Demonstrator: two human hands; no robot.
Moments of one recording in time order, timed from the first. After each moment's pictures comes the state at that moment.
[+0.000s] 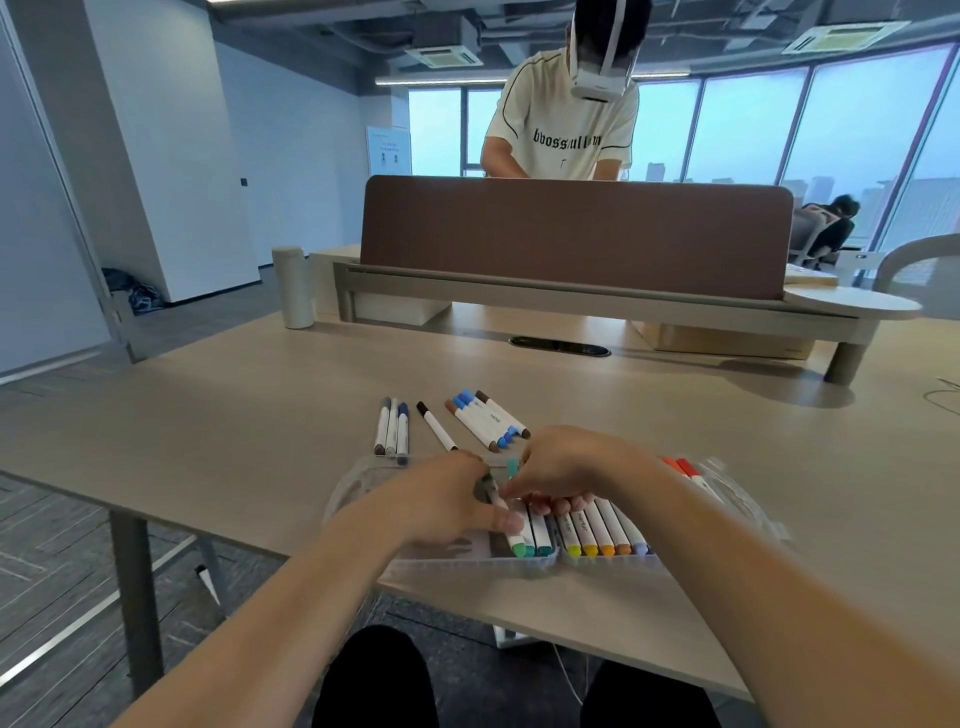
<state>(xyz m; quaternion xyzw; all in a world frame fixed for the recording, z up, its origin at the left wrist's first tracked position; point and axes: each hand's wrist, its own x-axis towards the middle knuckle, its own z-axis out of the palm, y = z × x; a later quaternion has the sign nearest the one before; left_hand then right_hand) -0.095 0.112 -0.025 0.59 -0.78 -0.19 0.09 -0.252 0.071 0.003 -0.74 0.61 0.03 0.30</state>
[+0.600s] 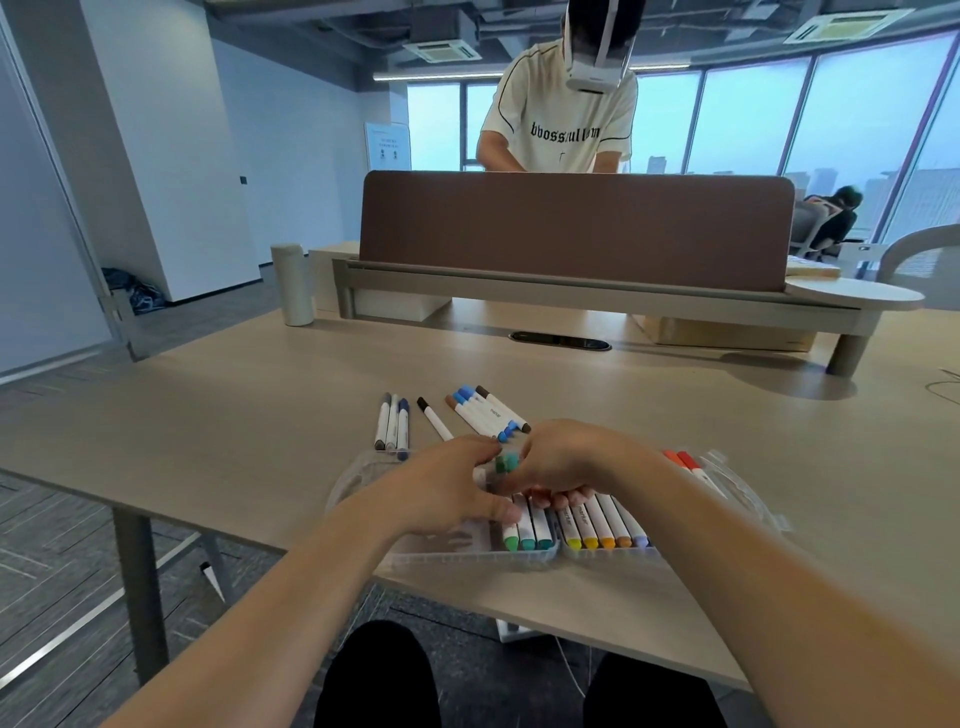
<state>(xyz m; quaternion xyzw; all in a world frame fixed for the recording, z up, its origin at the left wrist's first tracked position) -0.093 0.114 -0.022 0.58 -0.77 -0.22 0.15 -0.251 0.069 0.002 -0.74 0.61 0.02 0.30</state>
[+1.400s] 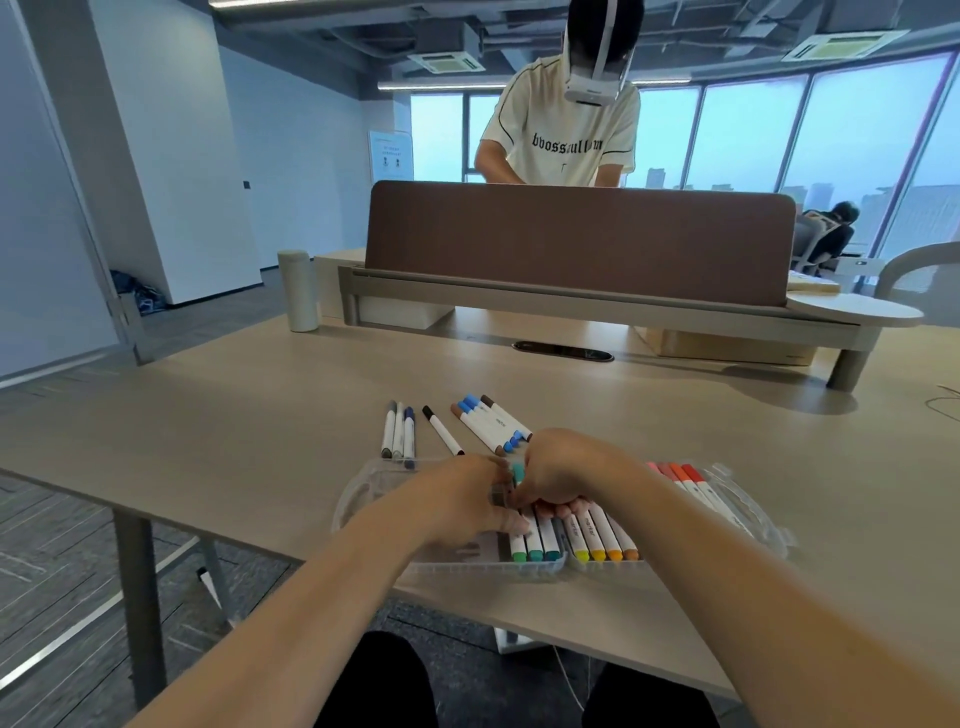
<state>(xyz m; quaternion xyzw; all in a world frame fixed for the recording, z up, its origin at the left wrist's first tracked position) -0.102 0.113 -0.020 0.56 -0.80 -0.20 0.08 -0.237 0.073 0.009 -0.75 0.62 0.10 0.21</state>
